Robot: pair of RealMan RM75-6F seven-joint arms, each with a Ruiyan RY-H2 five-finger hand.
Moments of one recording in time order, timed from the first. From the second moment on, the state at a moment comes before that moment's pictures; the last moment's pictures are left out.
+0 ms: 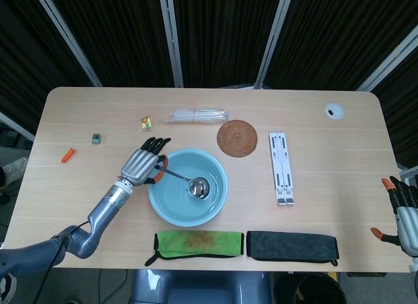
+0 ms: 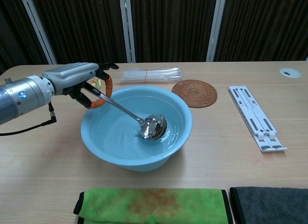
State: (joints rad) left arm -0.77 -1.66 -0.15 -1.17 1.35 0.92 0.04; right arm 0.06 -1.01 0.07 -1.63 -1.40 1.40 0.04
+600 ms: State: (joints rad) left arm -0.78 -1.58 -0.15 -1.30 1.31 0.87 0.06; right arm 0.06 -1.01 0.07 -1.63 -1.40 1.41 0.04
